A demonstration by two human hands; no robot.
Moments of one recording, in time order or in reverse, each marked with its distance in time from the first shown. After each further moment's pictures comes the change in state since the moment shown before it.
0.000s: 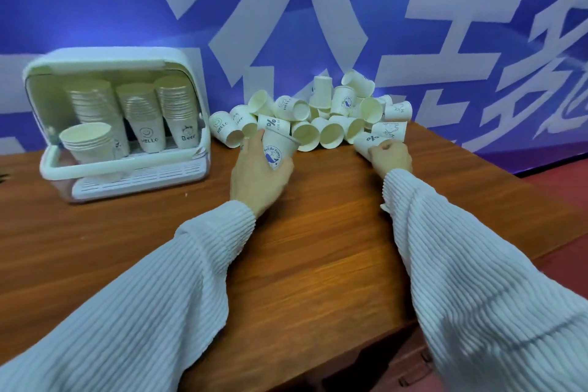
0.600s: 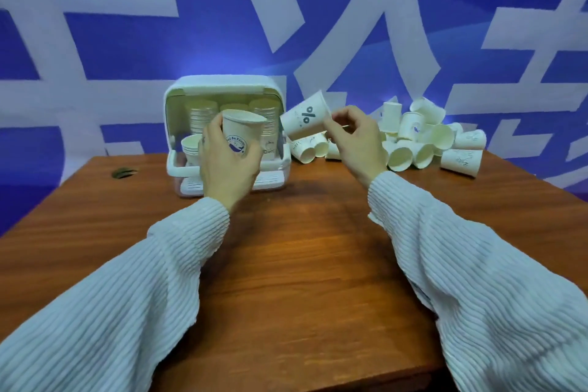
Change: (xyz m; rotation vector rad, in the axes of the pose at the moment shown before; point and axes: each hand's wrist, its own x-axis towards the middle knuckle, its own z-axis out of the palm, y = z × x) left_hand -0.004 -0.049 -0.166 -0.049 0.459 -0.007; right_hand -0.134 -0.150 0.071 0.541 -0.258 -0.663
